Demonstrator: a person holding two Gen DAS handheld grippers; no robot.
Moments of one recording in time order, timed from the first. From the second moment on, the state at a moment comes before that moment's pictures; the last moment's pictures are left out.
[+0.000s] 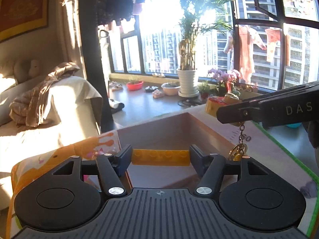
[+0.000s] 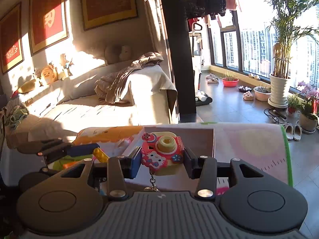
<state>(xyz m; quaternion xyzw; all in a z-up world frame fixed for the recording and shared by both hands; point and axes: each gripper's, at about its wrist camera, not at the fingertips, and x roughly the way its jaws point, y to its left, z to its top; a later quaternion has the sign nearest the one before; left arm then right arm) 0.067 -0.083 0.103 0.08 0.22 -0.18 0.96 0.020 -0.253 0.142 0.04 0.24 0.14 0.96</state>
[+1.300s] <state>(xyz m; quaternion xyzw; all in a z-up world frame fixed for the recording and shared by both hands) -0.038 -0.027 0.029 0.07 0.34 -0.25 0.90 0.013 -0.153 0.049 0.10 0.40 0.30 0.86</state>
